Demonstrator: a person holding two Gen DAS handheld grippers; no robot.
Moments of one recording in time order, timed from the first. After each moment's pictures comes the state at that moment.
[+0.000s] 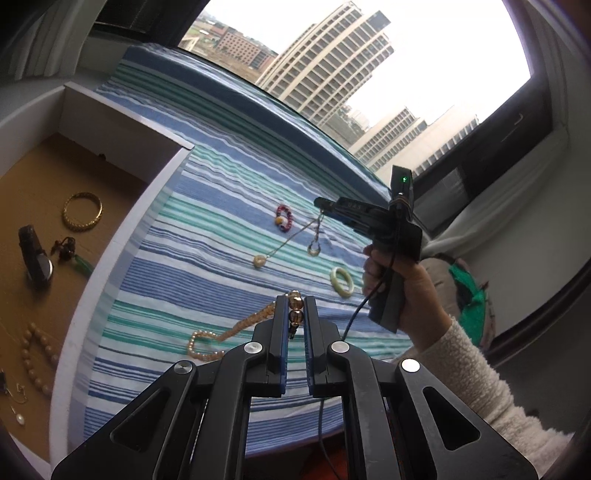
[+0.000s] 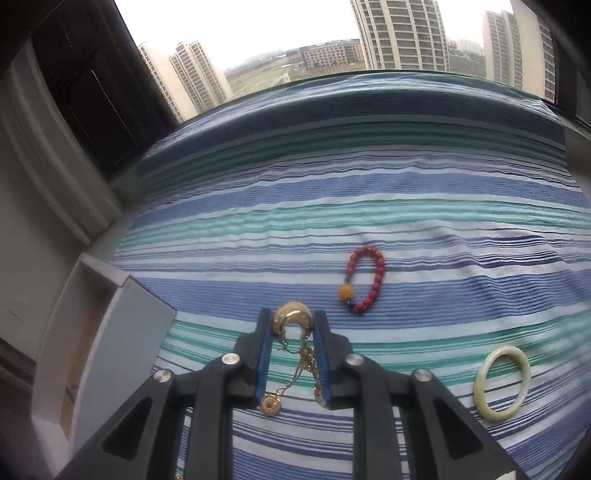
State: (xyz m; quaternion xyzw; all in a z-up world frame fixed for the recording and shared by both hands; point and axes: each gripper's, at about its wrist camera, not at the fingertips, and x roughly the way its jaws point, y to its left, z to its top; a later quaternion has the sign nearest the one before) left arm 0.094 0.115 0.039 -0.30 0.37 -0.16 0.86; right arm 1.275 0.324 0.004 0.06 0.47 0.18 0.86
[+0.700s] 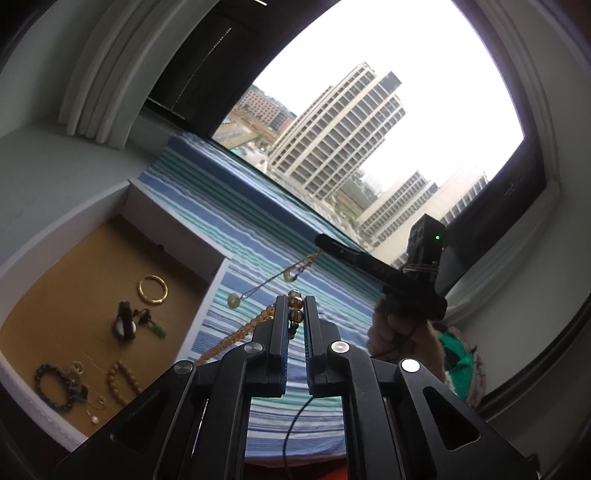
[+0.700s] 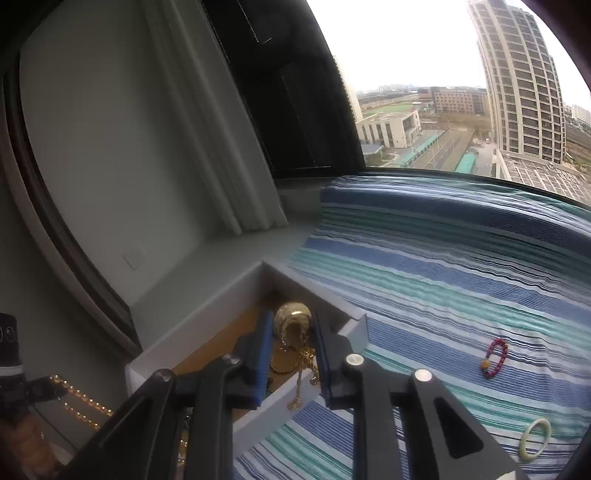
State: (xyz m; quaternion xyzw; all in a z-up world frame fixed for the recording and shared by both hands) left arm 0.008 0.221 0.155 -0.33 0.26 -0.07 0.90; right arm 1.162 0.465 0.176 0.02 0.36 0.42 0.83
